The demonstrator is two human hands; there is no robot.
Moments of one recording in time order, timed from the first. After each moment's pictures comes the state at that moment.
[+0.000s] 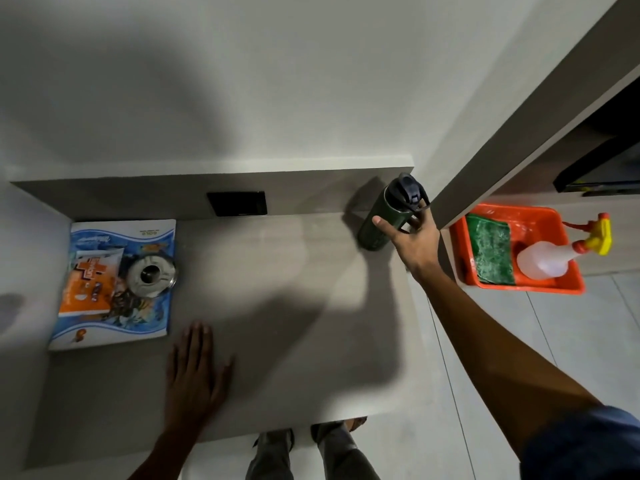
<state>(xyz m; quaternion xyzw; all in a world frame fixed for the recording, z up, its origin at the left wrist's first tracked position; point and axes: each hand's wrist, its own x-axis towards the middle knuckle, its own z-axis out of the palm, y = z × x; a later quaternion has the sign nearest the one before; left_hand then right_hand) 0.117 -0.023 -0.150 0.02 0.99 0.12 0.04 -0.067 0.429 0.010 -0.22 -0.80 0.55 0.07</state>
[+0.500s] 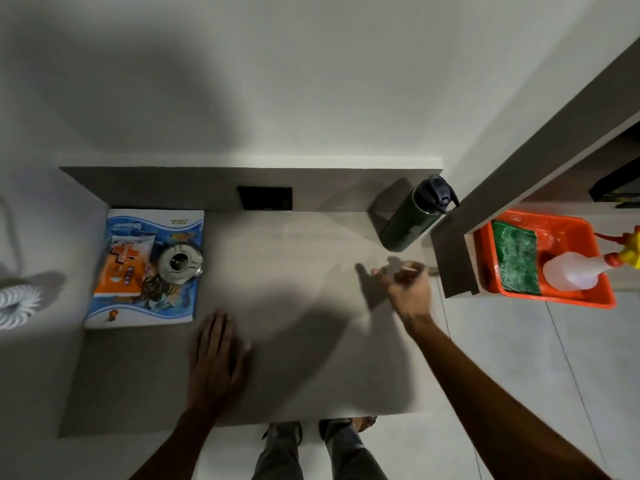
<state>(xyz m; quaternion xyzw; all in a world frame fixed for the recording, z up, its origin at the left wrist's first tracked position) 0.112 -0.020 -0.127 0.01 0.98 0.18 0.05 0.009 0.368 -0.023 -0.34 -0.79 0.50 -0.07</state>
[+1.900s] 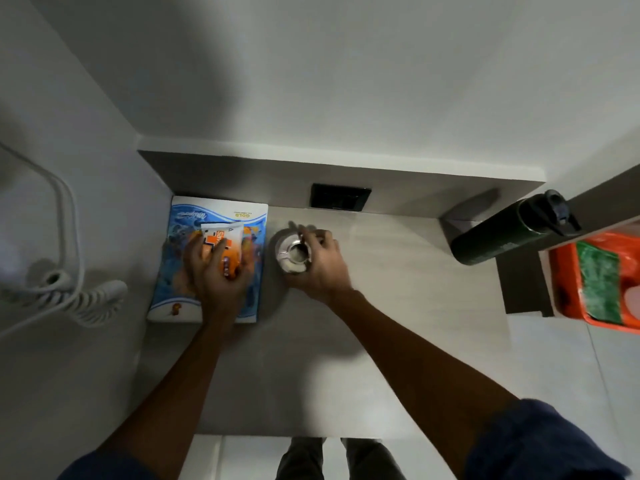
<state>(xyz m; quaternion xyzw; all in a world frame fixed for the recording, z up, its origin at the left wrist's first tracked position) -0.043 -0.116 -0.070 -0.20 0.90 0.35 -0.13 -0.084 0.085 -0.054 0.01 -0.93 0.35 -0.12</state>
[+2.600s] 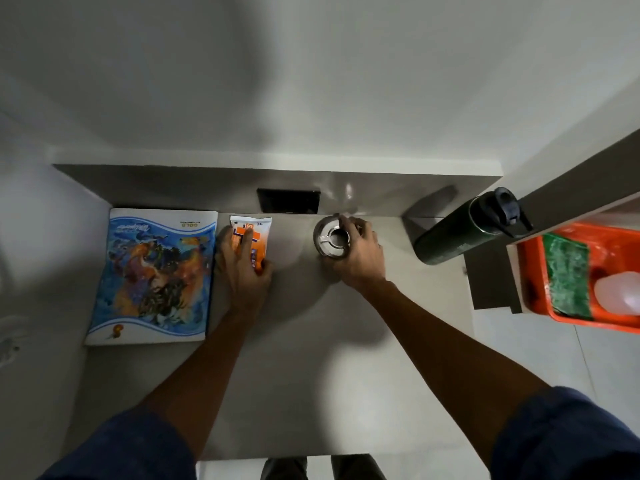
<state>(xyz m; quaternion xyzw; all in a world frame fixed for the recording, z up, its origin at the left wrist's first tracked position) -0.089 0.017 -0.088 -0.16 0.93 0.34 0.00 -0.124 0.242 -0.061 -0.09 -0.95 0.28 -0.13</state>
